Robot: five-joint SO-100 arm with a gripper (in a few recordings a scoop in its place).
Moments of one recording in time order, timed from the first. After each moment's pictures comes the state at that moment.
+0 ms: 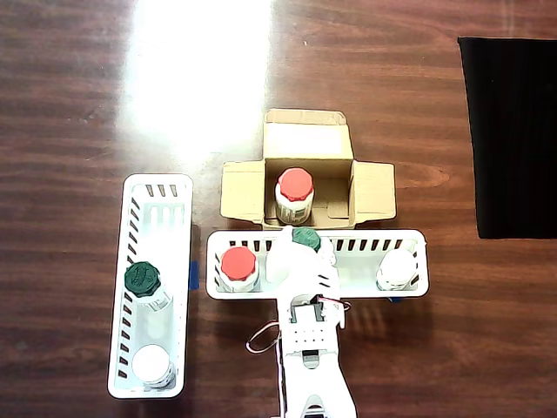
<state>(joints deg) 2.0 122.1 132.4 19.7 112.4</state>
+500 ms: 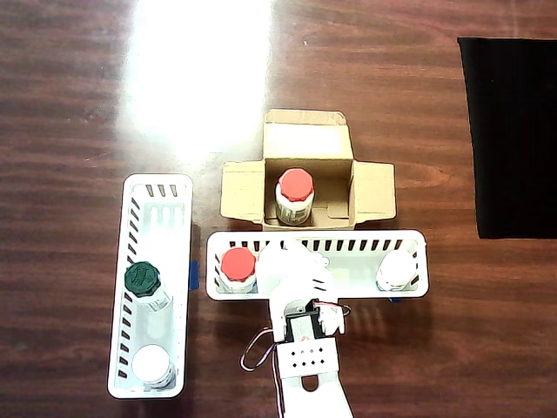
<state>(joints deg) -0.9 133.4 117.5 47.3 108.2</state>
